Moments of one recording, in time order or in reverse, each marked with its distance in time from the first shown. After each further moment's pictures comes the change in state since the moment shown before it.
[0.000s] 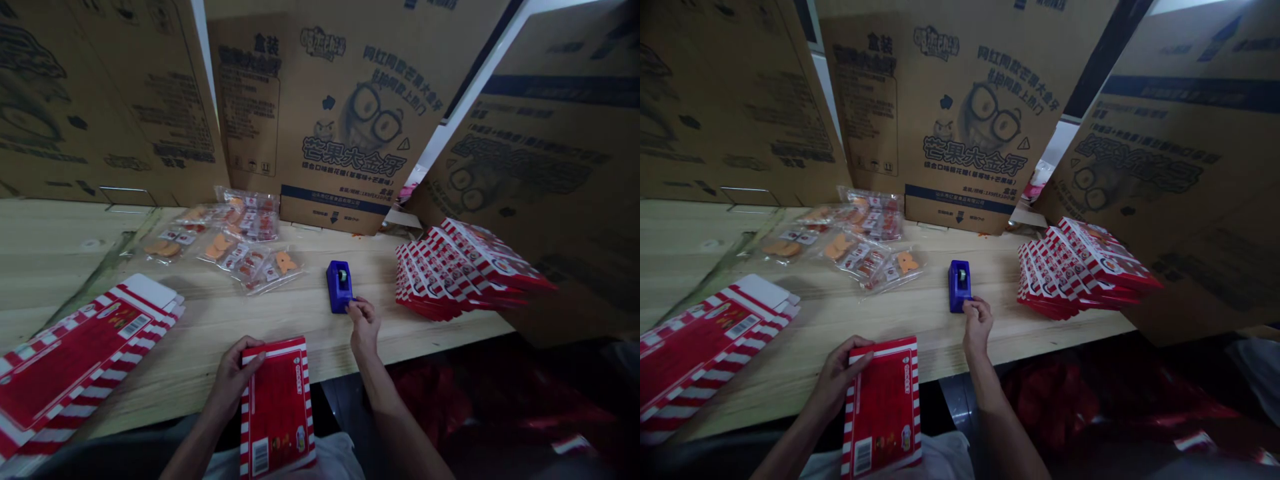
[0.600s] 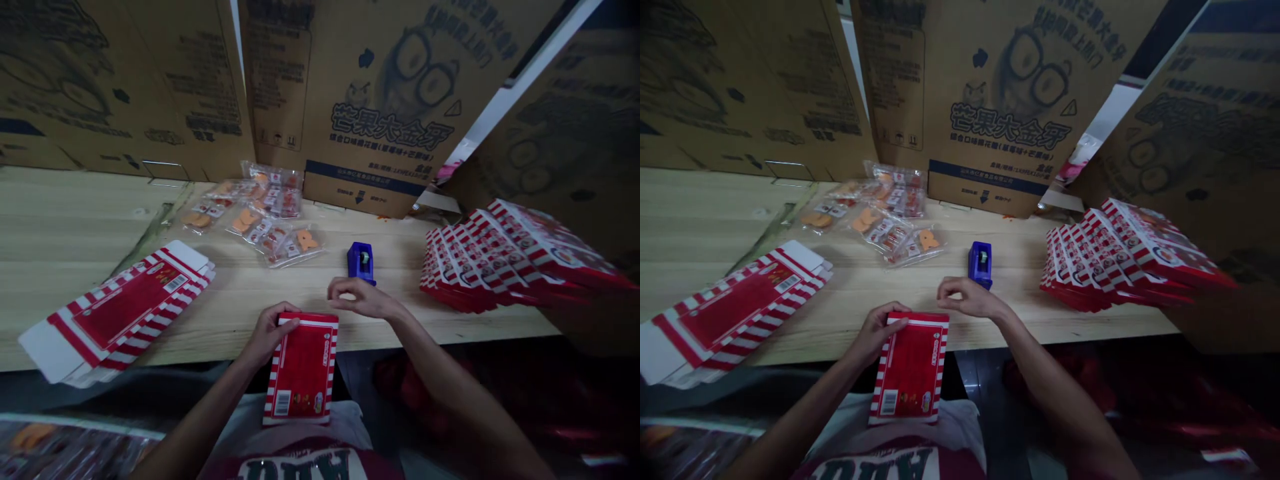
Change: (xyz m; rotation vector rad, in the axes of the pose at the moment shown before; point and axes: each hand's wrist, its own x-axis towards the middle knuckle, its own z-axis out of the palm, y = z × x) left_hand 0.006 0.007 0.019 -0.014 -0.145 0.080; right_hand 0.010 -0.124 0.027 -0.242 -1.373 -0.177
